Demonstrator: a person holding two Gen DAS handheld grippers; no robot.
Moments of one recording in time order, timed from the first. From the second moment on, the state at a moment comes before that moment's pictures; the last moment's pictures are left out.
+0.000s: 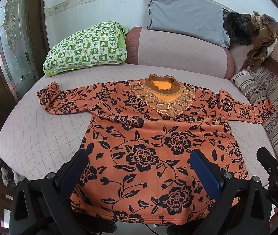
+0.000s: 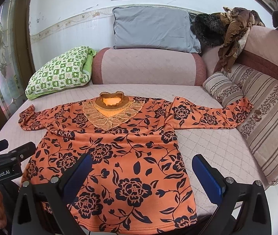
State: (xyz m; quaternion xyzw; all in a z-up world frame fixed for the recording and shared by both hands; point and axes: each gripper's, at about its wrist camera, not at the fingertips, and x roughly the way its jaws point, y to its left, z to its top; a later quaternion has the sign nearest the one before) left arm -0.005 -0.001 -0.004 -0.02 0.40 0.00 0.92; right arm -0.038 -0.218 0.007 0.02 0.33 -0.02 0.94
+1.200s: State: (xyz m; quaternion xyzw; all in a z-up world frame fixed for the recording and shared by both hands) left arm -0.001 -0.001 -0.012 -0.02 0.40 0.00 0.92; right arm -0.029 -0.215 0.005 0.03 0.33 -0.02 0.94
